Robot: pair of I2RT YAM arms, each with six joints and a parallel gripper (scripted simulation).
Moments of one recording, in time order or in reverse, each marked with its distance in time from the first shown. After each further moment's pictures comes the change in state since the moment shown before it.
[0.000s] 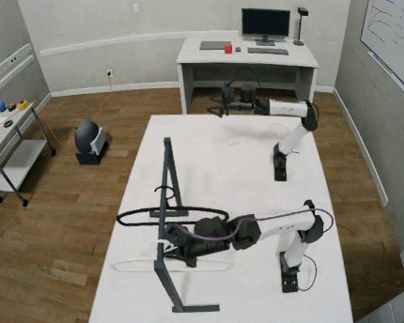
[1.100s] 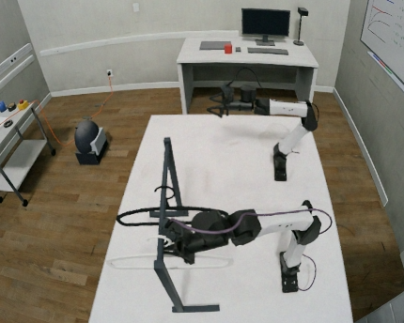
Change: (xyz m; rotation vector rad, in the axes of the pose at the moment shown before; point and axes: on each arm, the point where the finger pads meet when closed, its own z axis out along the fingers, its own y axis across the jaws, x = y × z) left arm -0.026 0.000 -0.007 0.002 0.008 -0.001; right arm 0.000 0.000 0.000 0.000 0.000 0.000
